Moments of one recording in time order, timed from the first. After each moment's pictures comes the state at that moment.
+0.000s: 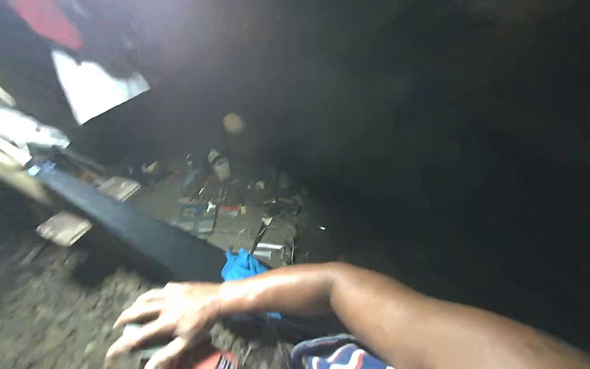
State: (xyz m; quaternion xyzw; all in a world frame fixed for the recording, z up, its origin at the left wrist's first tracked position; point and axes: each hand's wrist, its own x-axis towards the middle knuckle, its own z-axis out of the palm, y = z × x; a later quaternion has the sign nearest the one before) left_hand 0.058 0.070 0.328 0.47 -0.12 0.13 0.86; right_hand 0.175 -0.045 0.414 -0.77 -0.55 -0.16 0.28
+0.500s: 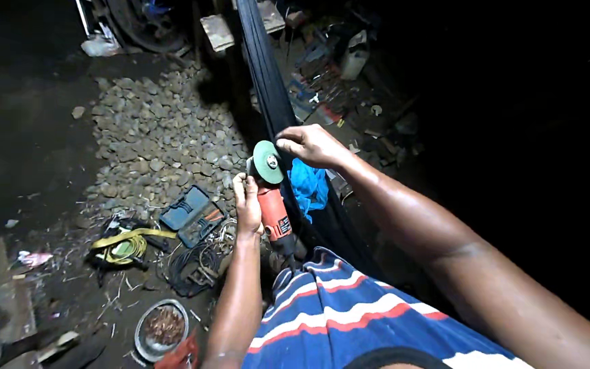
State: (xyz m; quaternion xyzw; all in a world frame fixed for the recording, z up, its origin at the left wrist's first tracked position) left_hand 0.027 0.061 0.355 0.53 0.20 0.18 0.80; right_hand 0.204 -0.072 0.424 -0.84 -0.43 0.10 0.31
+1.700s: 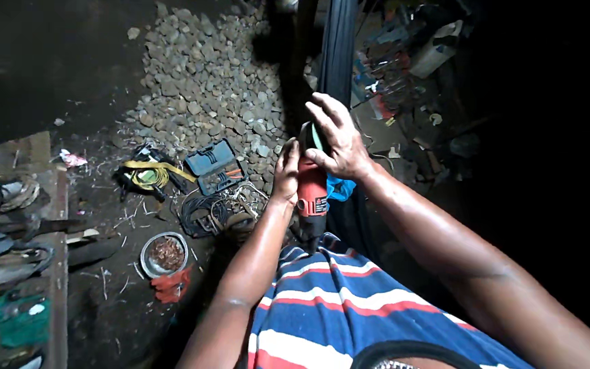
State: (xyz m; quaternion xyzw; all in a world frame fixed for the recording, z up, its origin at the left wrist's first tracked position) left_hand 0.017 0.073 0.334 0.42 0.24 0.21 0.85; right_hand 0.150 -0.019 0.371 -0.74 -0.59 -0.11 0.32
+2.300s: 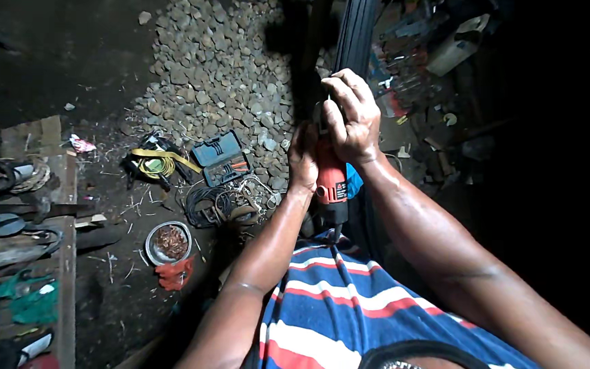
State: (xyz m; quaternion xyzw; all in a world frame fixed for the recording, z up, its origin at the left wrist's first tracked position) left_hand 0.048 0.067 0.331 0.41 0.14 0.34 0.83; right_hand 0.151 0.014 0.388 -0.74 -0.50 -0.21 0.39
